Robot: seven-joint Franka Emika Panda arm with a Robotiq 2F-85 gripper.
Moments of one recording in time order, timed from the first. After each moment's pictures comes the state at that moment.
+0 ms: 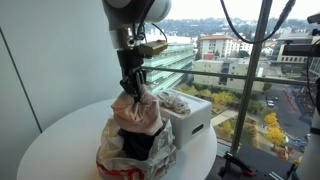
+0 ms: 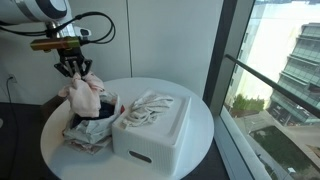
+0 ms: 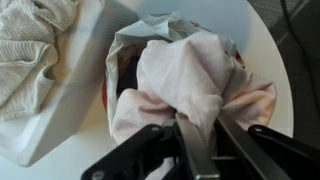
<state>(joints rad) 0.19 -0.10 0.18 -2.20 -0.12 2.05 -0.07</state>
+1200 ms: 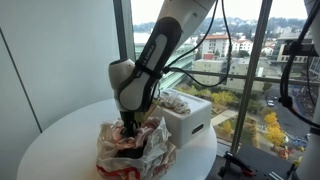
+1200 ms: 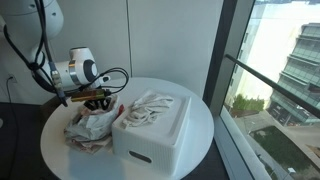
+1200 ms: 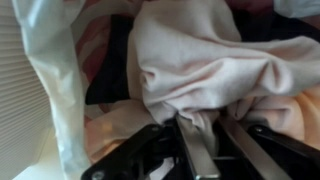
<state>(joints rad) 0.19 0.41 0.10 -2.17 -0.34 2.58 0.12</state>
